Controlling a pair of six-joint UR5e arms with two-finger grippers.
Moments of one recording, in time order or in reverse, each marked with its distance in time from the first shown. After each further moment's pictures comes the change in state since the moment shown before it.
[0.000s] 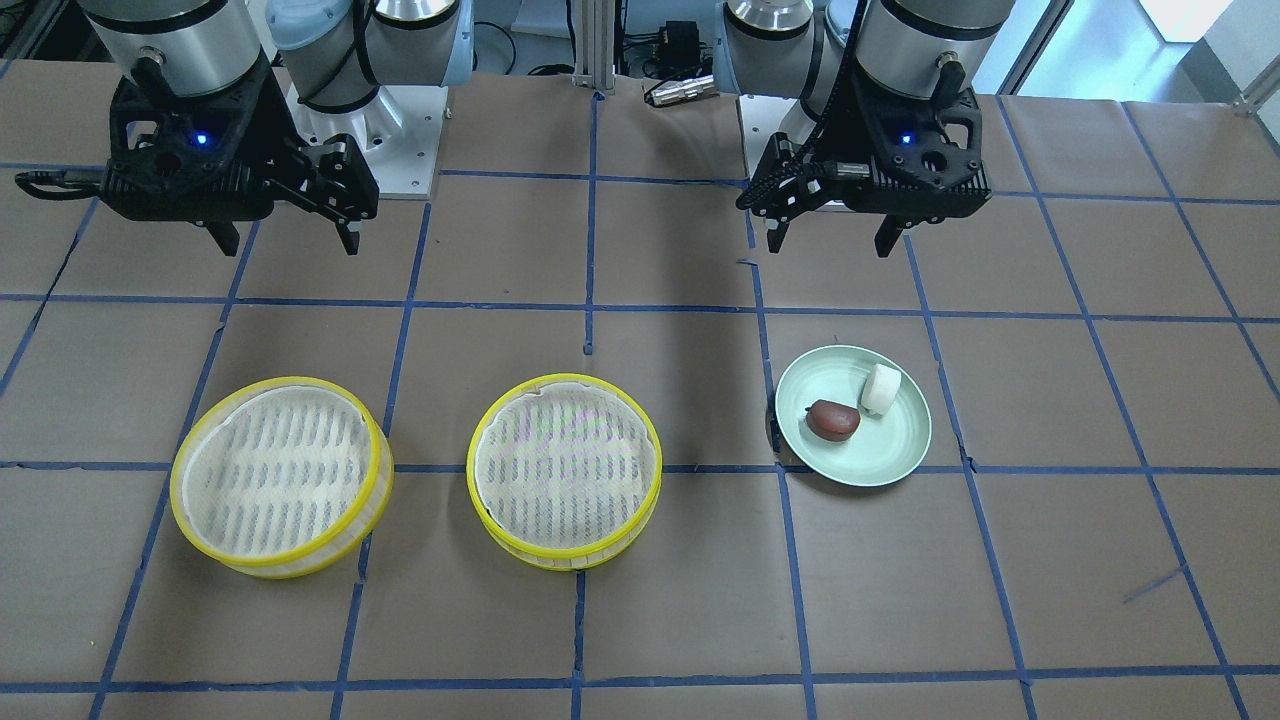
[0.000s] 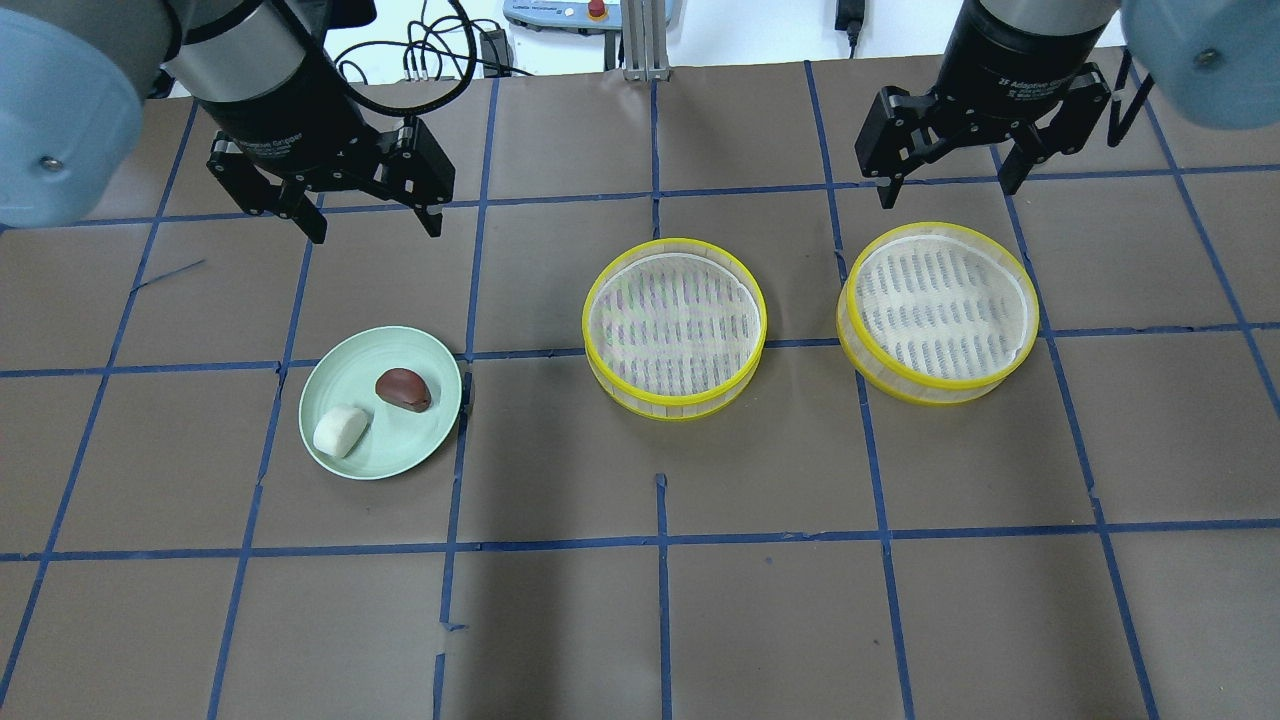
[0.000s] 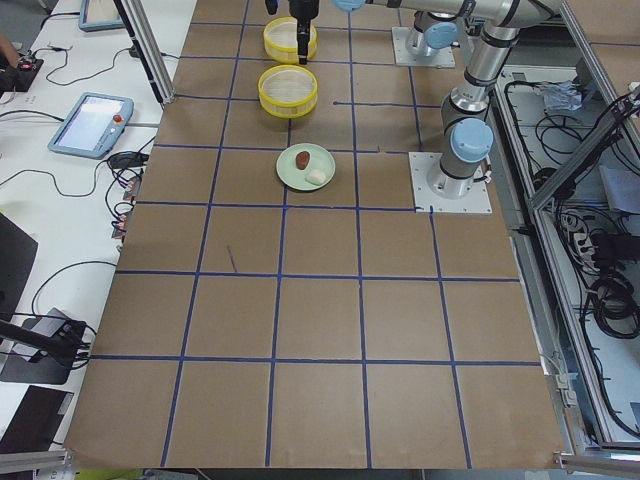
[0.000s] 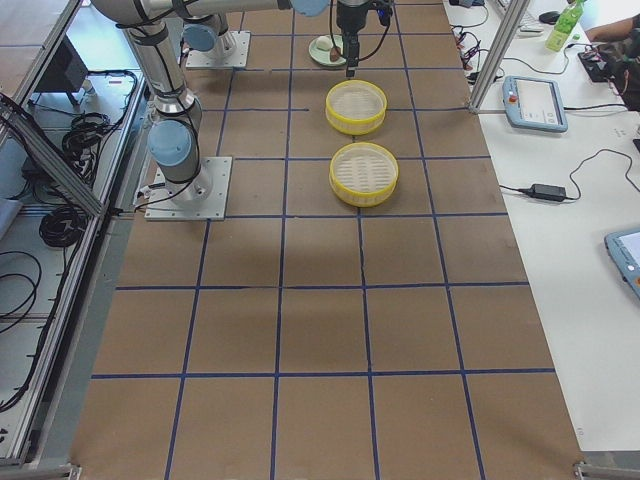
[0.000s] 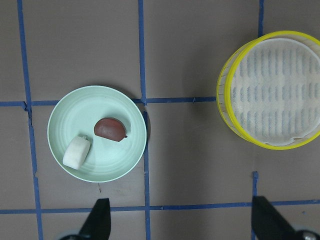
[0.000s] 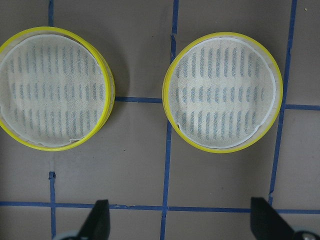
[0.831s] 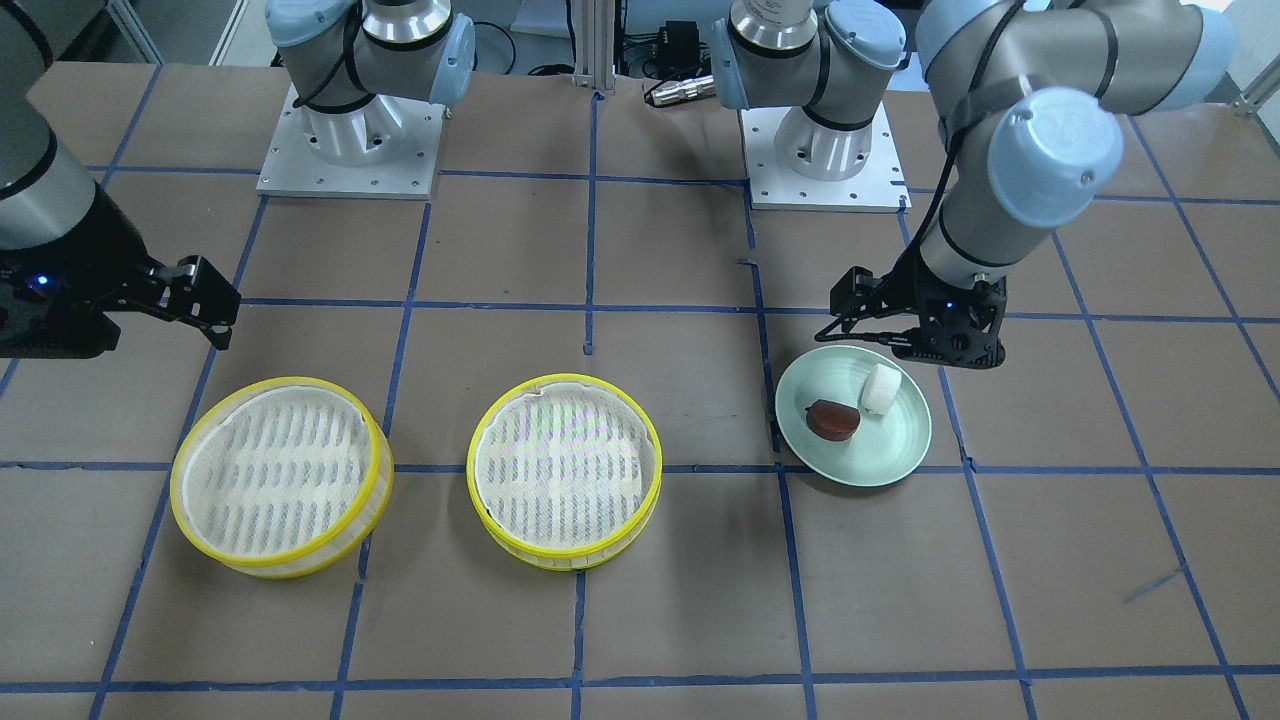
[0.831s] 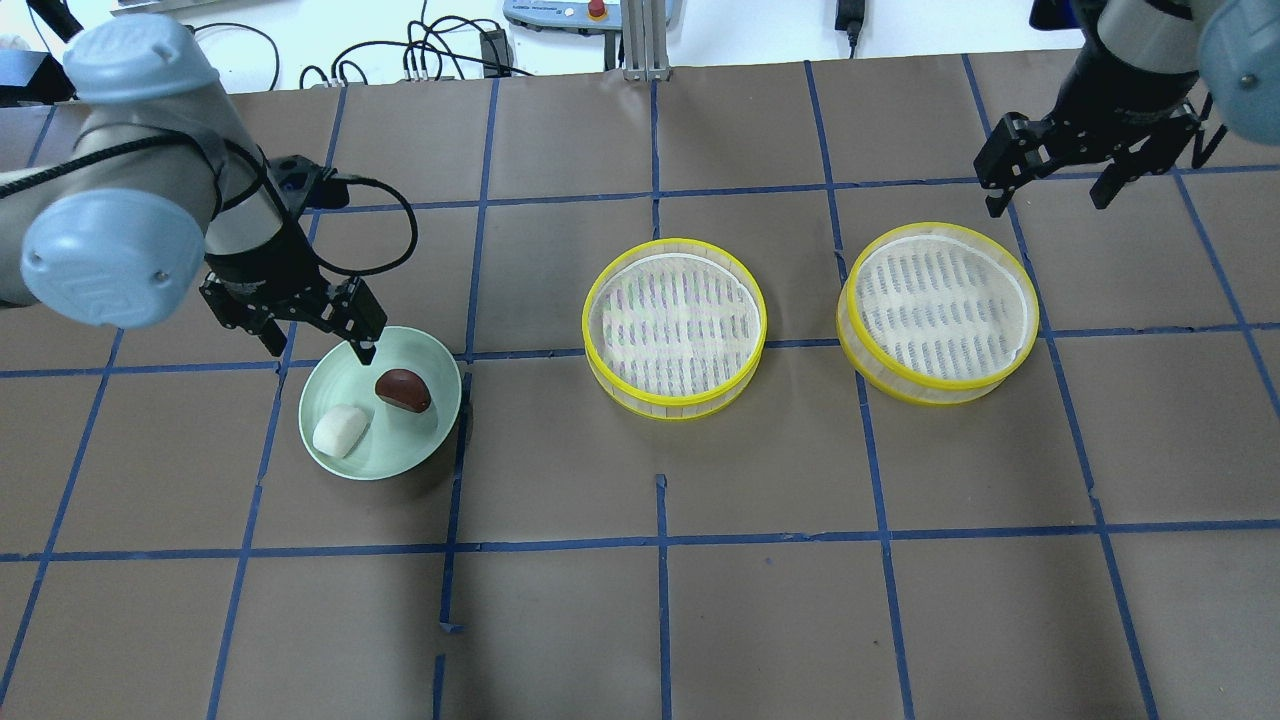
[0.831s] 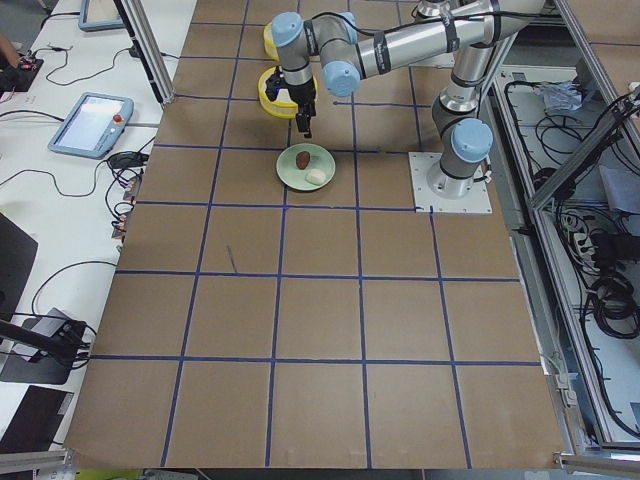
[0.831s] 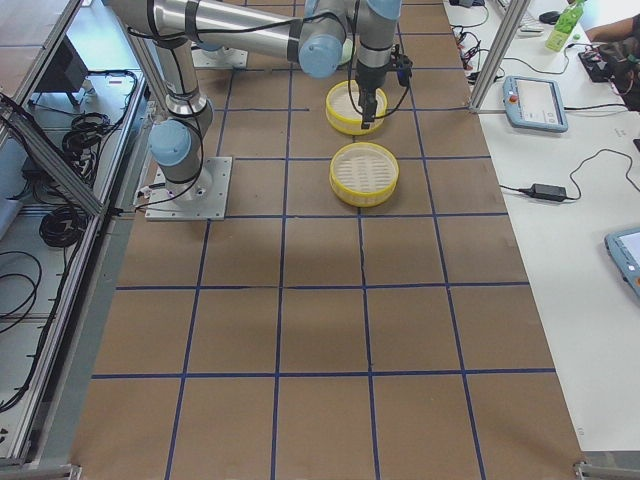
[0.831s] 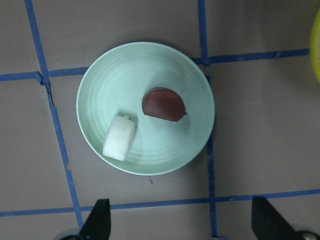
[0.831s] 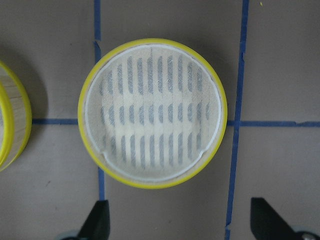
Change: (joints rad) left arm 0.200 -0.103 -0.325 0.204 0.102 0.361; right arm -0.243 0.095 0.140 -0.213 -0.001 -0.215
